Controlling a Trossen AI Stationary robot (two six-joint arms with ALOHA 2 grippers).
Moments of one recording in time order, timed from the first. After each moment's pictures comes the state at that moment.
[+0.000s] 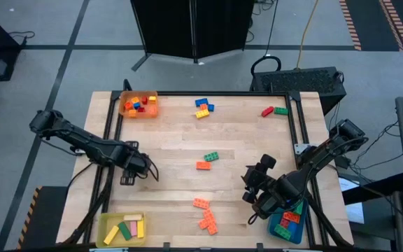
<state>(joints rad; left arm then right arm) -0.33 1.18 0.67 -1.08 -0.06 -0.31 0.69 1.56 1.14 -1.03 0.81 1.06</state>
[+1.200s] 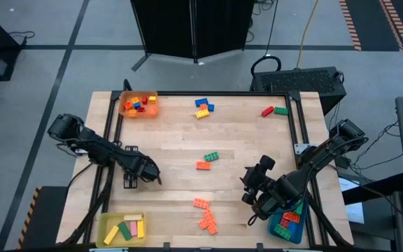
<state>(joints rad) -0.33 1.51 0.66 -1.06 -0.02 -0.41 0.69 1.56 1.14 -0.99 0.81 1.06</state>
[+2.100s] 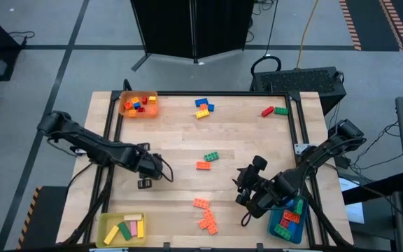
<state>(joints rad) -0.33 1.33 0.82 -0.92 -0.15 -0.43 0.64 1.57 1.14 -0.81 0.79 0.92</state>
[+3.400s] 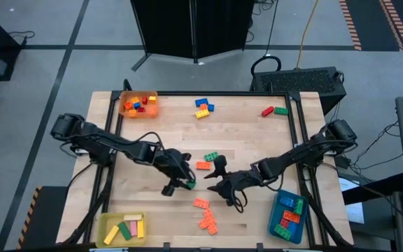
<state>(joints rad) -0.19 1.53 0.84 0.00 0.28 0.06 0.39 1.64 0.94 0.17 0.33 -0.37</state>
